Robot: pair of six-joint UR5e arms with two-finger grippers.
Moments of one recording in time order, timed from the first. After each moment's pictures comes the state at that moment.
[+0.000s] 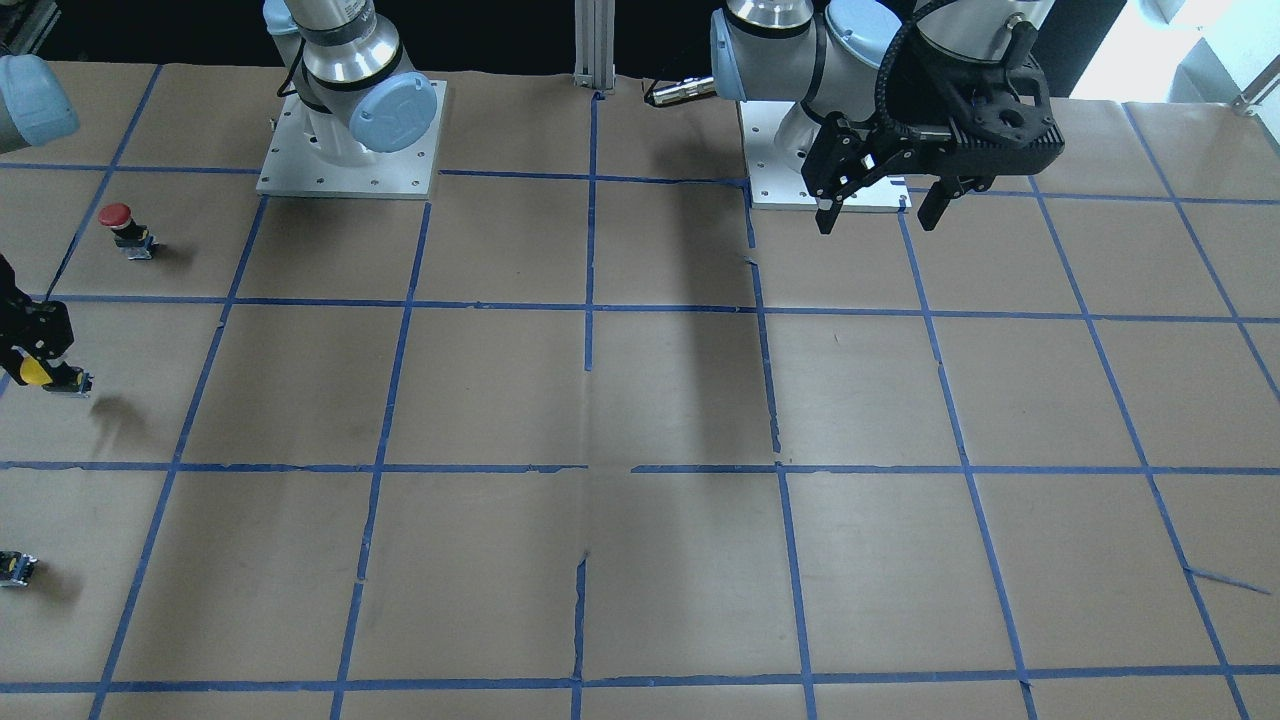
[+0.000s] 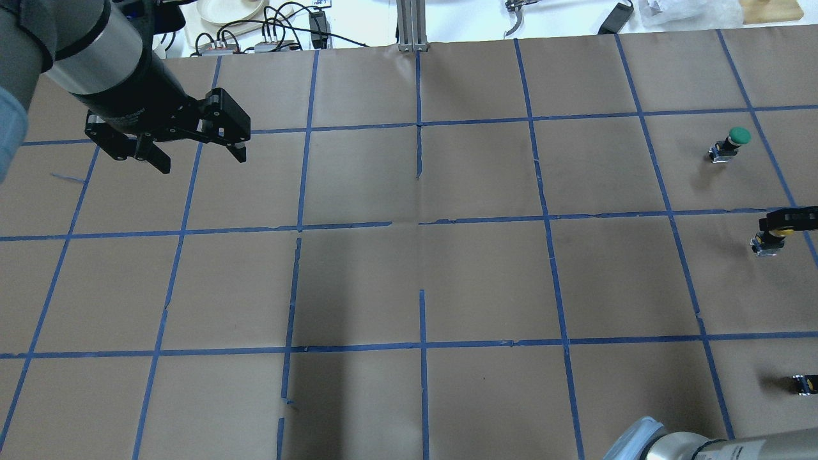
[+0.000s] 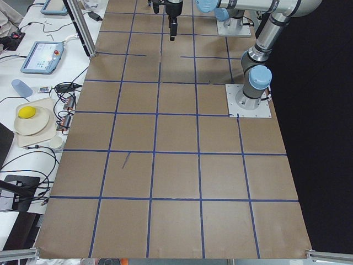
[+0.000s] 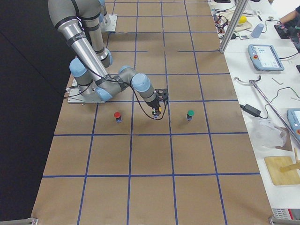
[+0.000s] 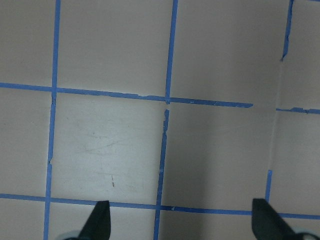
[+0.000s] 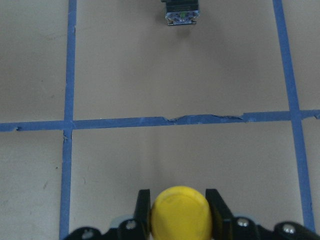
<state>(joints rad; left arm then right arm) -1.55 -1.48 -1.61 -1.55 1.55 -0.08 0.71 -1.43 2.16 -2.47 -1.27 -0.80</state>
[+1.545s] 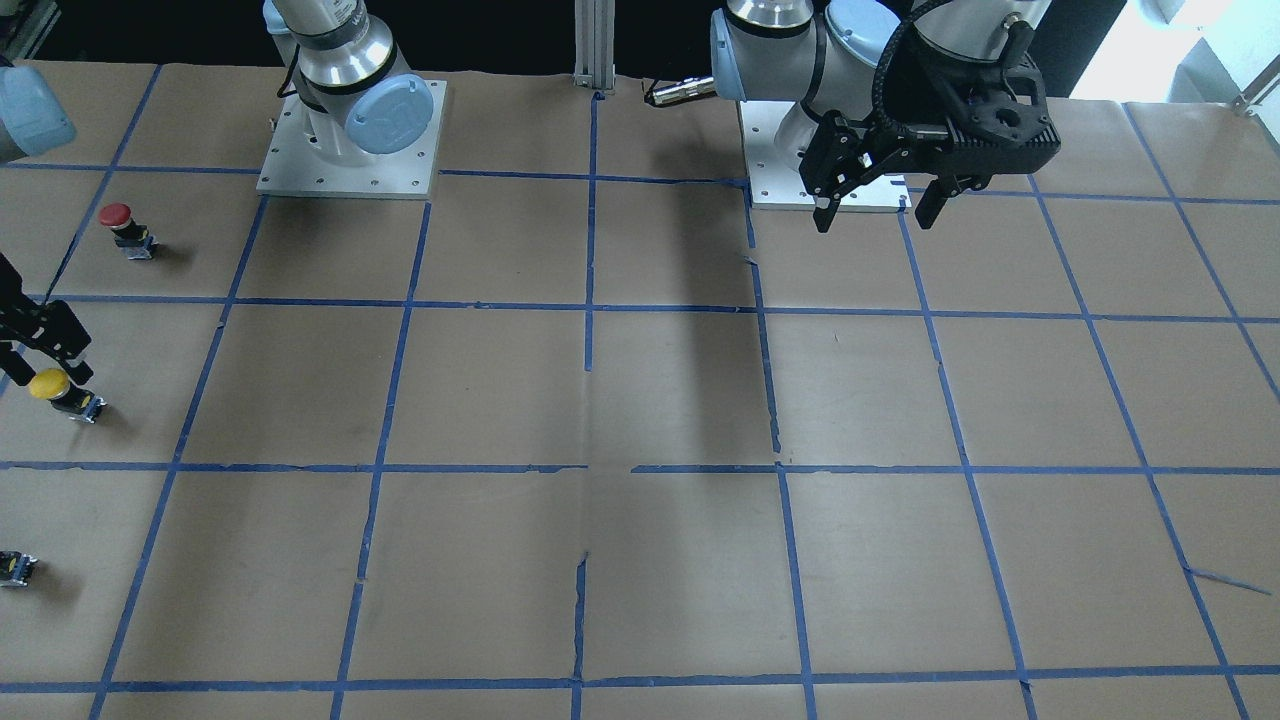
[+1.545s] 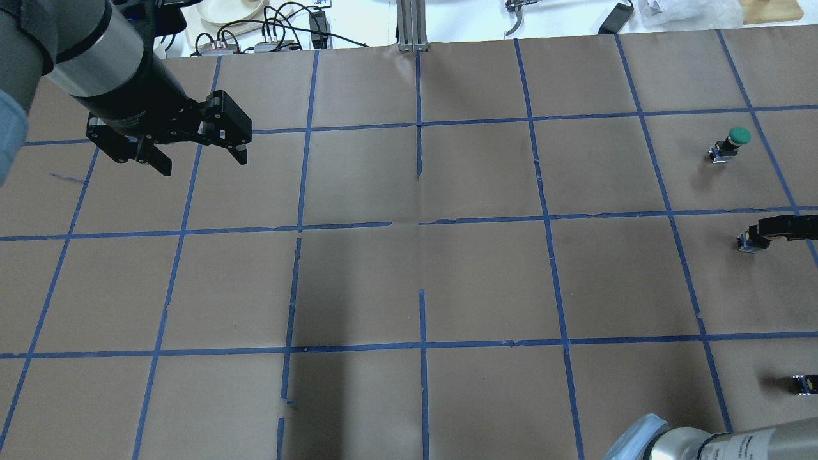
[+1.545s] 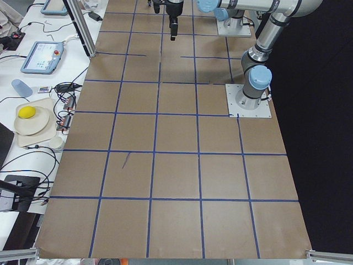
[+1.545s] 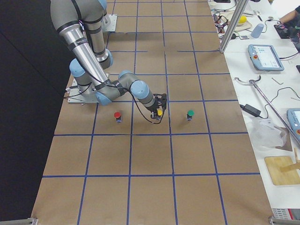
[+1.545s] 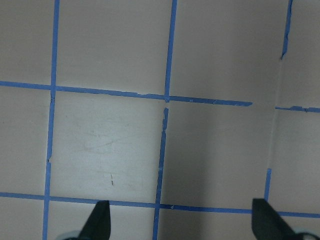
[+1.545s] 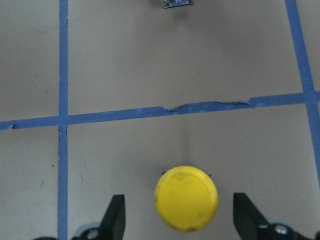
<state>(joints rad) -1.55 -1.47 -1.62 -1.55 1.54 -0.08 0.68 -1.39 2.16 -2.46 -1.23 -0.79</state>
